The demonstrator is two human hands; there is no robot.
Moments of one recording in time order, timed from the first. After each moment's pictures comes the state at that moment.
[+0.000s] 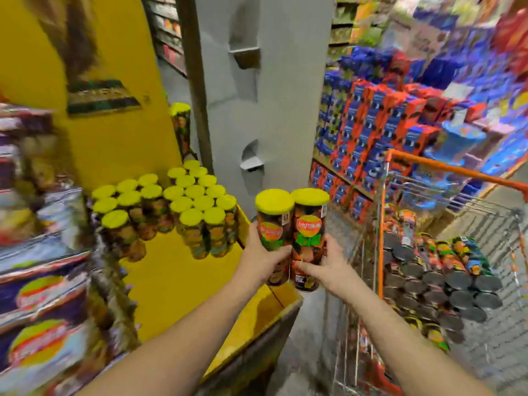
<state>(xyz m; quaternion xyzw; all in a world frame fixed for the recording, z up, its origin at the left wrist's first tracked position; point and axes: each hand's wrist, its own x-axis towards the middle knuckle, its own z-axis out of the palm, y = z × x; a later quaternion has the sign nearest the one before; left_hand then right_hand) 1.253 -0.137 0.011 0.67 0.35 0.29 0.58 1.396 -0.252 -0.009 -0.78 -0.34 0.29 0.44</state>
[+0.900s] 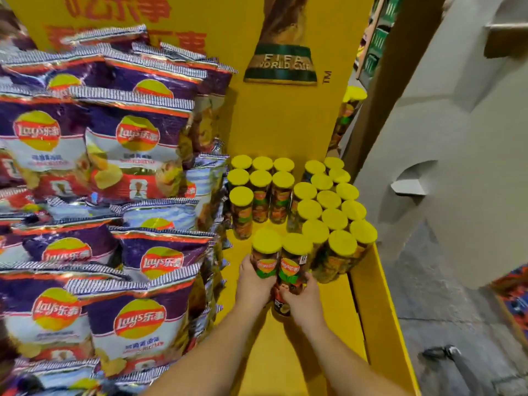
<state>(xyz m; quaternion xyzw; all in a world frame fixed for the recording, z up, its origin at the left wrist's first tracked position) 1.098 0.037 -0.143 0.46 0.70 0.30 0.46 1.222 0.003 -0.165 -0.72 -0.39 0.43 0.38</state>
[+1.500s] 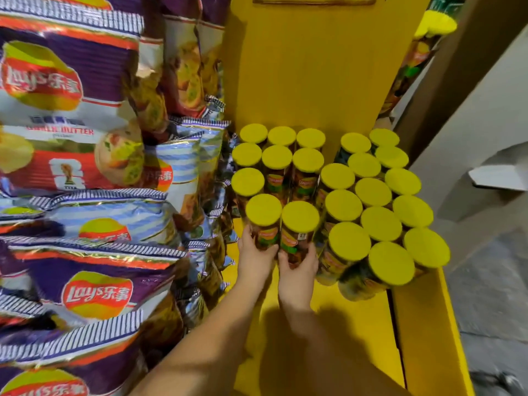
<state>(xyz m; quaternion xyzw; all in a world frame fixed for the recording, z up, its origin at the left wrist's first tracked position) 1.099 0.149 -0.218 0.41 0.72 0.37 0.42 1.183 0.121 -0.254 -0.75 -0.39 0.35 0.41</state>
